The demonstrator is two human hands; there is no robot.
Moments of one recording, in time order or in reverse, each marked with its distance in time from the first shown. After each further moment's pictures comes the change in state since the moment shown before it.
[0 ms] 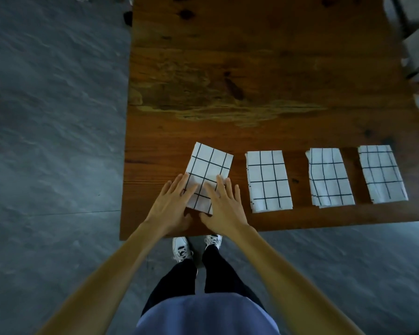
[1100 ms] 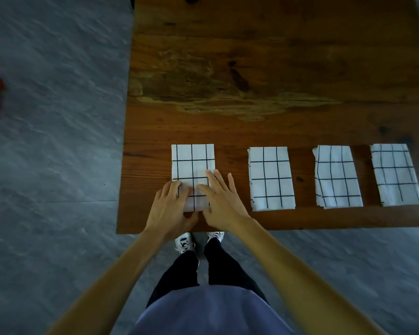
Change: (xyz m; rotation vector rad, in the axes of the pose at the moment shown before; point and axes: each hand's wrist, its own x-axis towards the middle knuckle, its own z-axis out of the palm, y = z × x) left_hand -0.014 0.017 0.009 -0.074 0.200 -0.167; right_hand 0.012 0.010 -0.007 -0.026 -0.020 -0.240
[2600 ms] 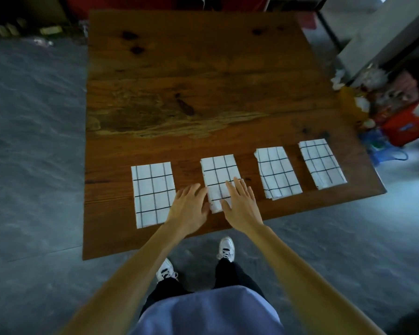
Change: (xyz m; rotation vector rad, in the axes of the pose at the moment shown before) left_hand 0.026 0.126 -0.025 -0.088 -0.062 0.198; right_hand -0.099 0.080 -0.016 0.169 0.263 0.461
